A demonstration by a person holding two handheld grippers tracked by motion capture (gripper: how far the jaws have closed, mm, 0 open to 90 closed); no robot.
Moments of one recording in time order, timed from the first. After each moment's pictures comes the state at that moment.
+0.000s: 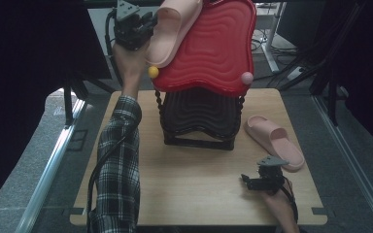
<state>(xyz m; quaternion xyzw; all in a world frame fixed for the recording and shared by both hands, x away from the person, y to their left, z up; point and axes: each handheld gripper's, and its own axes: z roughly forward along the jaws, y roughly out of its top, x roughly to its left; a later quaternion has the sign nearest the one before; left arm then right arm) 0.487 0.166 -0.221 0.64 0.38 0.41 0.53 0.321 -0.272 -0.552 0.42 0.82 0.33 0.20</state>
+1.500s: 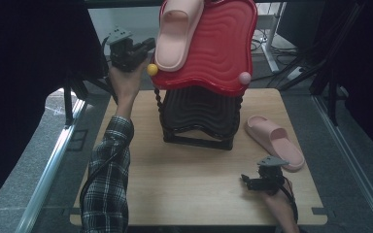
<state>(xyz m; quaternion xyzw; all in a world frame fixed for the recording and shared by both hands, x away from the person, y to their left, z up) 0.461 0.183 -0.272 0.67 0.35 0.32 0.57 0.321 -0.272 -0.552 0.42 0.82 0.34 0.20</state>
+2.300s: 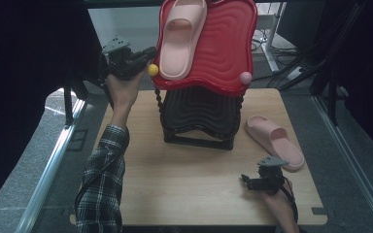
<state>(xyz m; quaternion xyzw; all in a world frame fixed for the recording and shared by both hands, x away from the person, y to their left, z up) 0.446 0.193 -0.285 0.68 0.34 0.29 0.59 0.321 -0.272 -0.552 0.42 0.82 0.34 0.20</state>
